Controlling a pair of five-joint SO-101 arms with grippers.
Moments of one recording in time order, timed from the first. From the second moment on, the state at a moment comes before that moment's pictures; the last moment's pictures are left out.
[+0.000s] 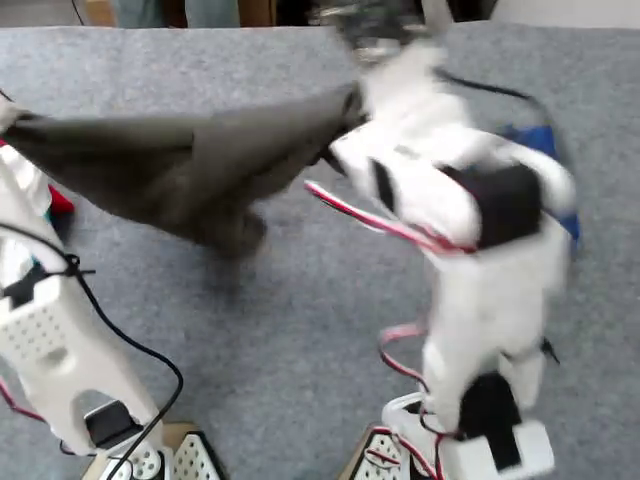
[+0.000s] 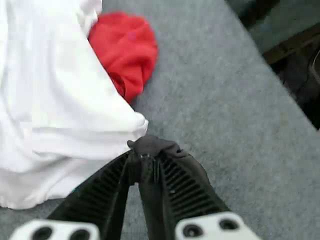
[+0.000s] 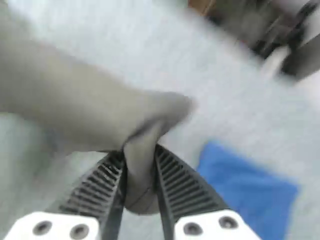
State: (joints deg) left arm -34.5 28.3 -75.9 100.7 23.3; right arm -14.6 -14.5 -40.2 98.8 15.8
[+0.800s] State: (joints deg) left arm -39.3 -7.2 -25.6 93.6 14.4; right arm -0.5 -20.2 5.3 75.3 15.8
